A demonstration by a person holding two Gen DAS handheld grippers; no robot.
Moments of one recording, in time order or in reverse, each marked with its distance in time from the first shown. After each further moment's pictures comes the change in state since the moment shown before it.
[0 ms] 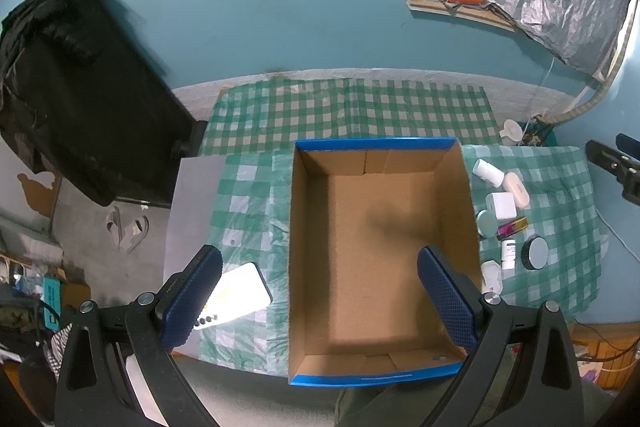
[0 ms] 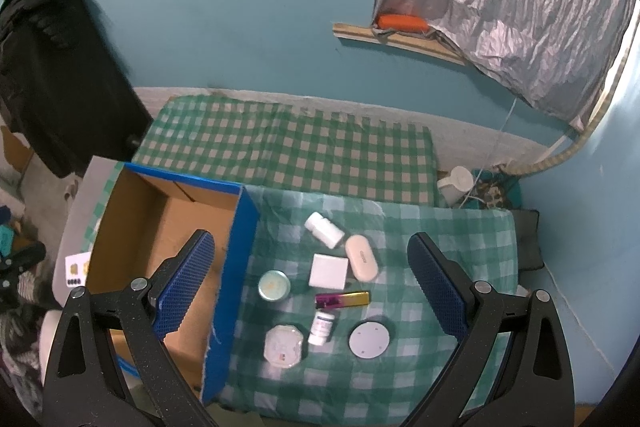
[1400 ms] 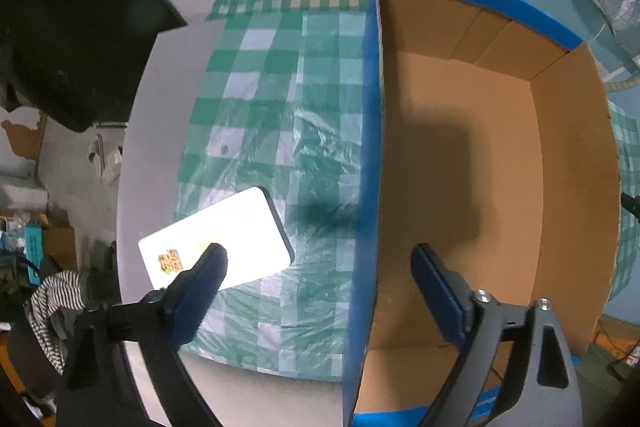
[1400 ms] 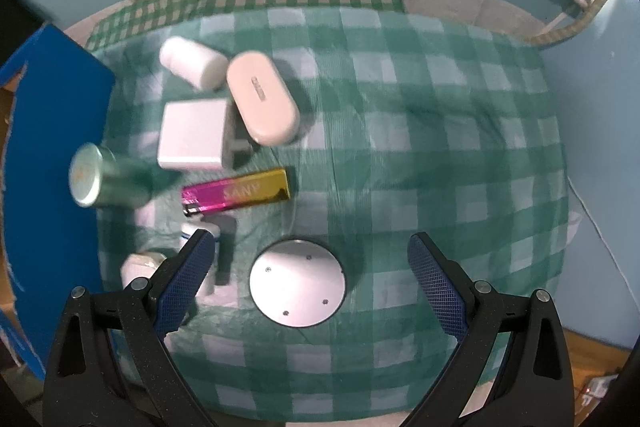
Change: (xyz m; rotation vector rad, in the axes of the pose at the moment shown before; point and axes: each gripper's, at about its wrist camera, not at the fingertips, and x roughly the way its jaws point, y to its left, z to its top) left arm 0.163 0.059 -0.065 -0.056 0.291 -0.023; right arm 0.166 -0.095 -0.120 0.153 0.376 -0.065
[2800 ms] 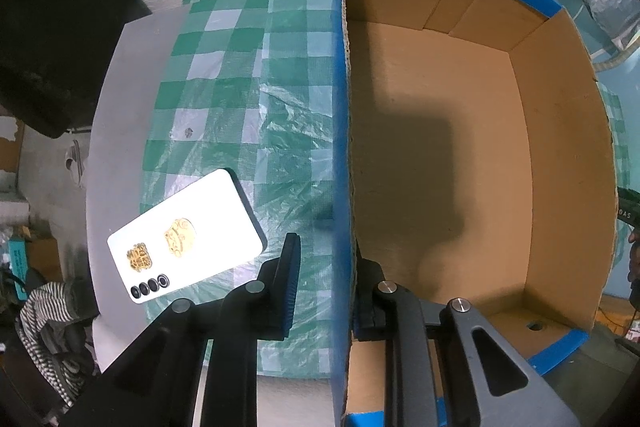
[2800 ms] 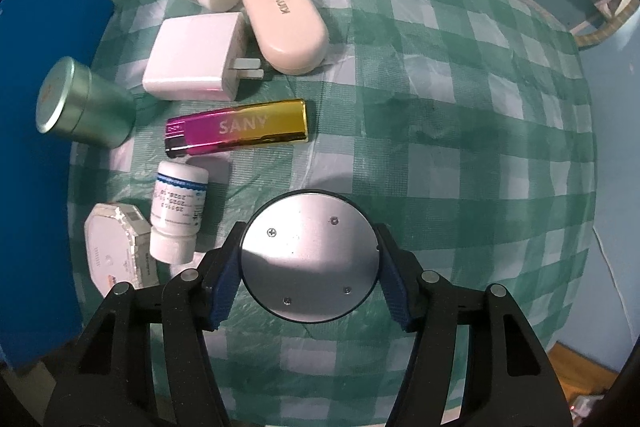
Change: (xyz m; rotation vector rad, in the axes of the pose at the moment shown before) left arm 0.013 -0.003 -0.019 0.065 0.017 -0.080; right arm 0.027 0.018 -0.021 -0.090 0.072 0.002
